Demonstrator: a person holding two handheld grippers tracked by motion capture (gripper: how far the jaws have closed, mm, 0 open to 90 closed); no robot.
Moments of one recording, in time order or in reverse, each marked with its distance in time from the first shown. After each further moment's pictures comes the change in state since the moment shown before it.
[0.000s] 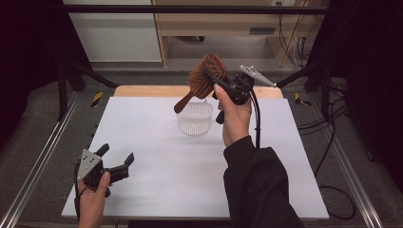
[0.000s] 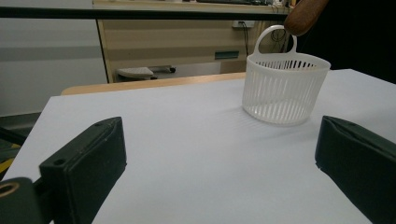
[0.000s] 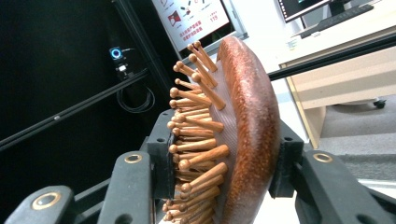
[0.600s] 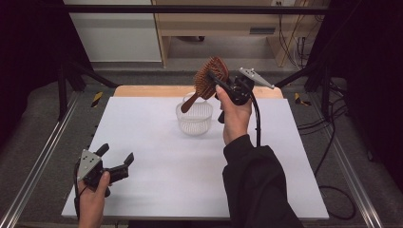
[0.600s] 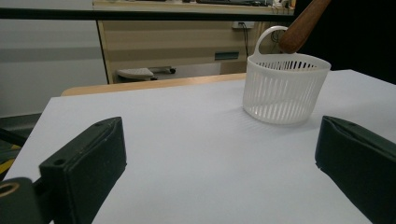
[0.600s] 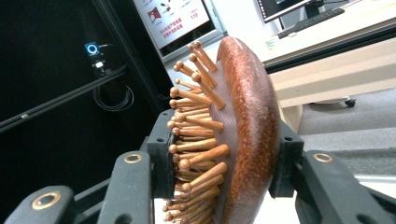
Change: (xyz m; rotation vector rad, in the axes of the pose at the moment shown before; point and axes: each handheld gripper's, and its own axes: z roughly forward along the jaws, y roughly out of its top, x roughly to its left) left arm 0.001 0.000 0.000 -0.002 0.003 0.007; right arm -0.021 -0.012 0.009 0.003 -0.077 -0.024
